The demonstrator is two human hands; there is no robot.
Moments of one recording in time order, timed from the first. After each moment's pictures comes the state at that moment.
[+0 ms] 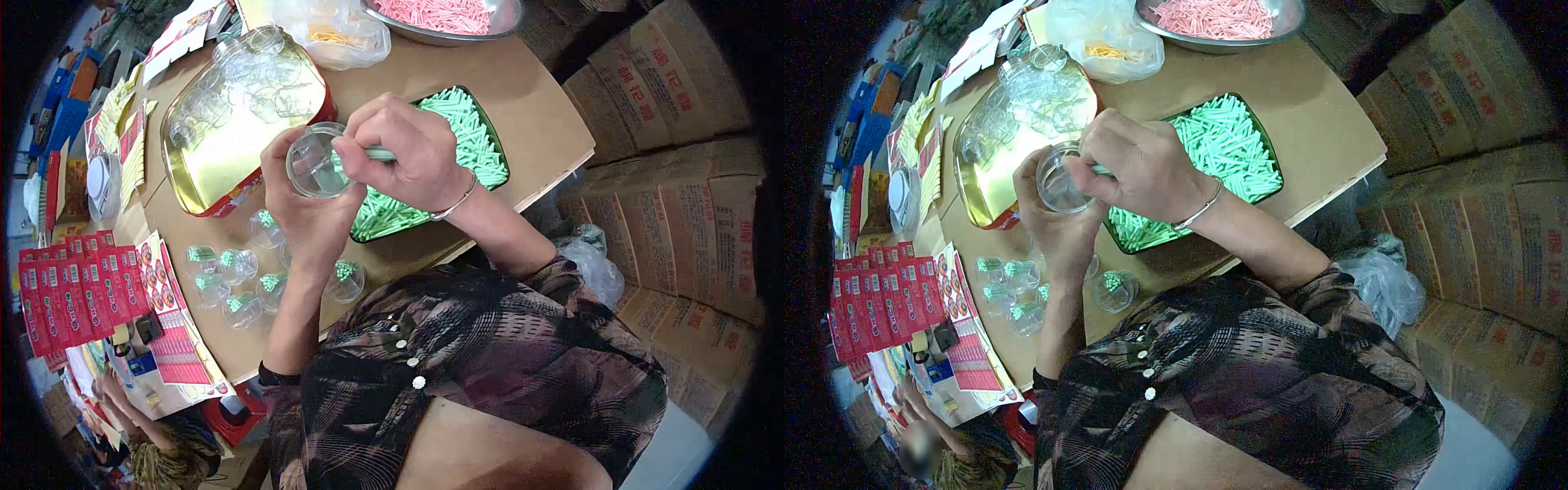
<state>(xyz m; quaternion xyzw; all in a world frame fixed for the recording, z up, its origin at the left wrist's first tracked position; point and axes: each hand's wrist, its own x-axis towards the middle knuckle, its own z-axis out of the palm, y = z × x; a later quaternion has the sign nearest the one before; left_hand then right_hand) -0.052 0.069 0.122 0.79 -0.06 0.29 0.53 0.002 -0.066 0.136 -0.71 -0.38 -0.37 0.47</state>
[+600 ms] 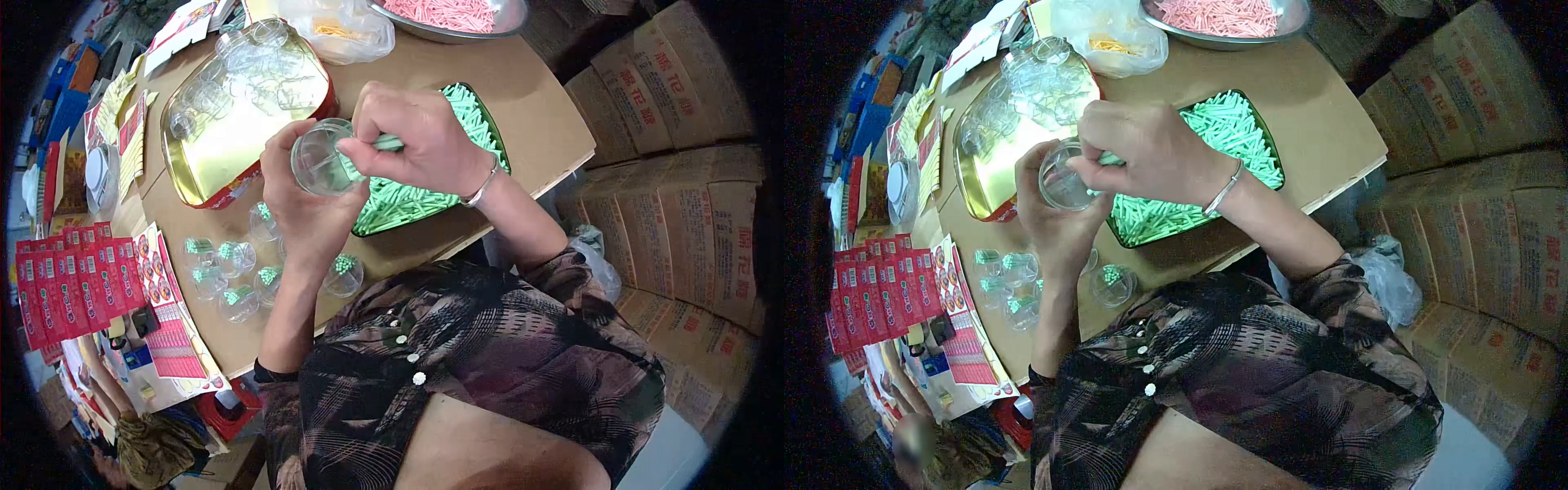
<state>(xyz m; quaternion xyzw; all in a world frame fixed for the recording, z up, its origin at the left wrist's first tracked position) -0.057 0.073 0.130 0.82 -0.06 0.27 0.50 0.007 -0.079 0.153 -0.75 -0.44 -0.25 0.43</state>
